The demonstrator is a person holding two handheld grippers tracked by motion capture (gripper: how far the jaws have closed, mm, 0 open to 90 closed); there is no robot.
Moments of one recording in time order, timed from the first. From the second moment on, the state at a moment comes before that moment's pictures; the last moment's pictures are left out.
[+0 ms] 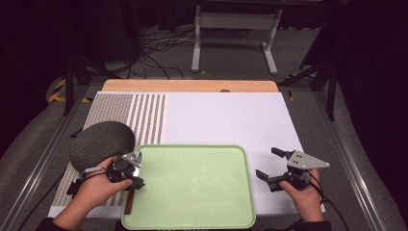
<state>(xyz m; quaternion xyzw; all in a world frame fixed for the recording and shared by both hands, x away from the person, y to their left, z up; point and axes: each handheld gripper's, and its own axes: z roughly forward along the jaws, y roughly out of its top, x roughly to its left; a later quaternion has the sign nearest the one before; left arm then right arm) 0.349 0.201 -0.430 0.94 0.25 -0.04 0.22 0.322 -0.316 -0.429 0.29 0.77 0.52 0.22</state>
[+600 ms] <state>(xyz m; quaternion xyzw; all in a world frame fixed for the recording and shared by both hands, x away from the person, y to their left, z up) 0.339 0.223 -0.407 0.90 0.26 0.03 0.34 0.322 -0.314 -0.430 0.29 0.78 0.52 0.22</state>
